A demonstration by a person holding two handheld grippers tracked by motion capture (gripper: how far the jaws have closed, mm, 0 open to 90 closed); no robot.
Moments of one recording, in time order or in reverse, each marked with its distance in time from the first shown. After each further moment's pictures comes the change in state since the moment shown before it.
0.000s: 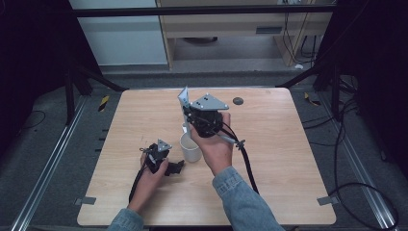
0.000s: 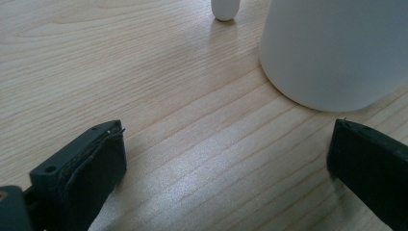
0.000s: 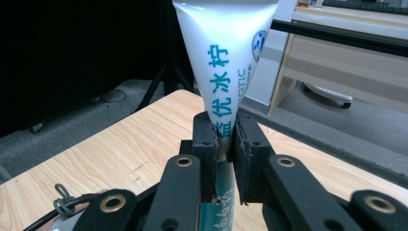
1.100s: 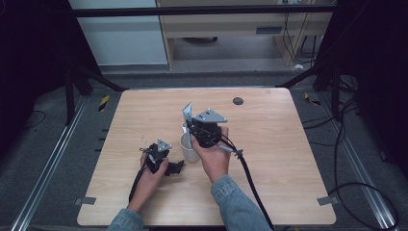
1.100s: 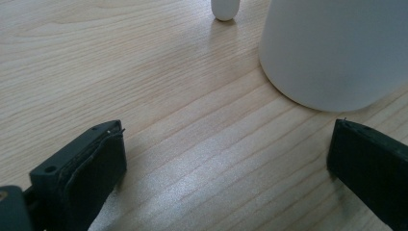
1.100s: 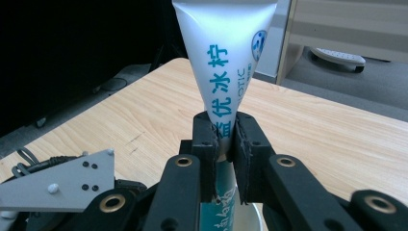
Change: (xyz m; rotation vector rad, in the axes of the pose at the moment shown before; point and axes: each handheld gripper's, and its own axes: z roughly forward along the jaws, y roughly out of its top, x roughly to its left) left arm 0.000 0.000 0.000 -0.001 0.000 0.001; right arm -0.005 -0.059 0.029 0.076 0.000 0.097
